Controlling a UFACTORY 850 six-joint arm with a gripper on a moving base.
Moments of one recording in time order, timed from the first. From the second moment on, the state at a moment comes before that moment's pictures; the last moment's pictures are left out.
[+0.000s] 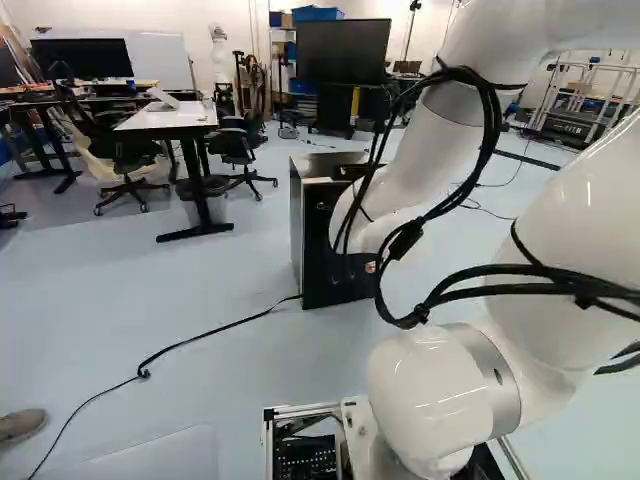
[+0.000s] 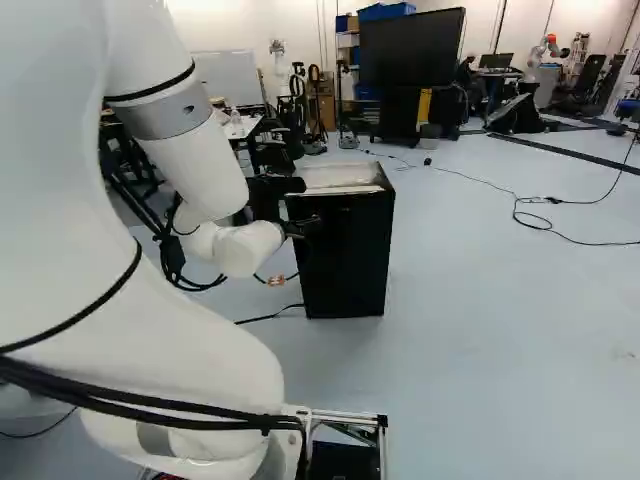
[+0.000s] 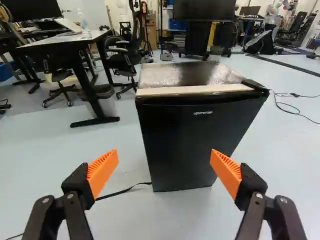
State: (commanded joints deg) arm 3.8 5.0 -14.9 2.5 50.0 0.0
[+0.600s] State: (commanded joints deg) arm 9.5 -0.7 -20.6 9.2 50.0 0.0
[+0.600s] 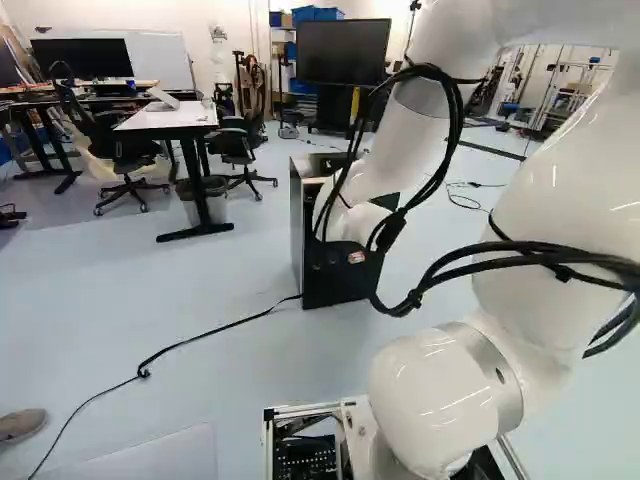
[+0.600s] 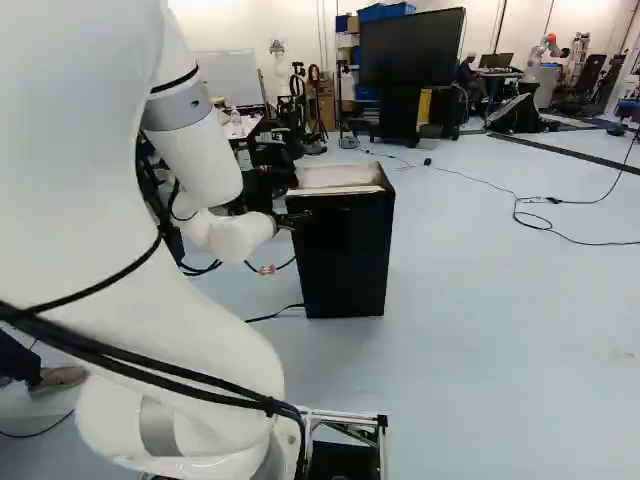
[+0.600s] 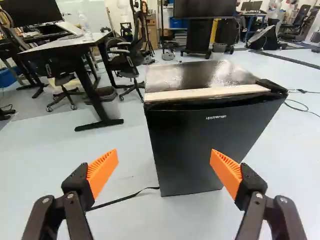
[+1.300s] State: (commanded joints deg) arm 15.8 -6.3 -26.5 20.3 50.0 0.0
